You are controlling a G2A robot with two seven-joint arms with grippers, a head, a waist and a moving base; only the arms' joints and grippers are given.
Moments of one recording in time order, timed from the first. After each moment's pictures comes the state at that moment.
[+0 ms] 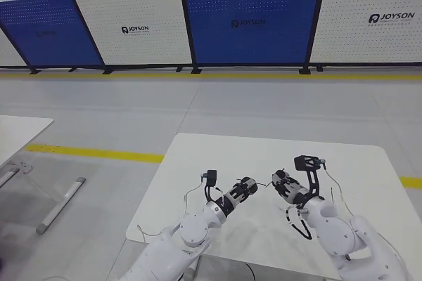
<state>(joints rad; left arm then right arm) 1.36 -1.23 -0.97 -1.55 -0.20 -0.11 -0.08 -1.21 -1.12 0.97 -1.77 -0.57 0.22 0.47</state>
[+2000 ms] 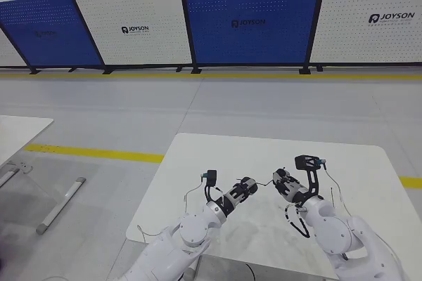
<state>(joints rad) 1.36 -1.23 -0.97 -1.55 -0.20 -0.11 -0.08 -1.22 -1.14 0.99 -1.76 -0.57 0.21 0.46</state>
